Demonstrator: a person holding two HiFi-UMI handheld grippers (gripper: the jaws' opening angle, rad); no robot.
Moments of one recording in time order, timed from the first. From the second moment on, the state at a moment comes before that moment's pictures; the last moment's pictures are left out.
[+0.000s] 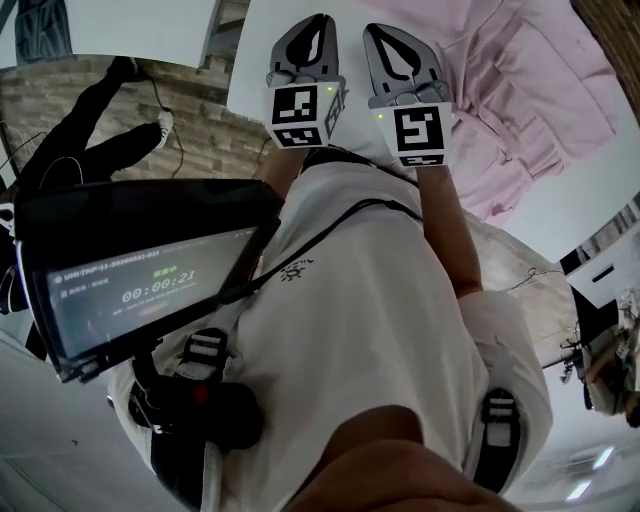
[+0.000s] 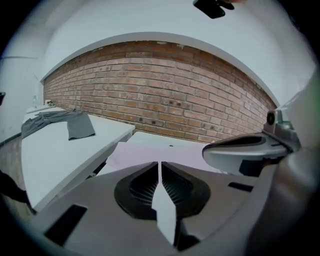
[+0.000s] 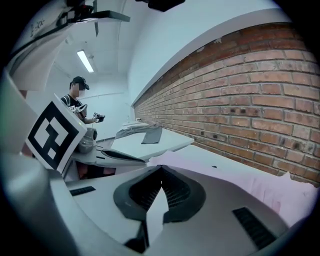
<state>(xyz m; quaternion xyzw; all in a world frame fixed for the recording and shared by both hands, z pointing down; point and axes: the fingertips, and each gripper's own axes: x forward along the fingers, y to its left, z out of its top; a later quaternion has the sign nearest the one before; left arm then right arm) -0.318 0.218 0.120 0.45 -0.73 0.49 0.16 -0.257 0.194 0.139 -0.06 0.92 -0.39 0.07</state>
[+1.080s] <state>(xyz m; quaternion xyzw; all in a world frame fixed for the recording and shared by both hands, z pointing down) -0.465 0.200 0.098 0.31 -0.83 0.42 0.17 -0.324 0.205 0.135 0.00 0.92 -0.38 0.06</state>
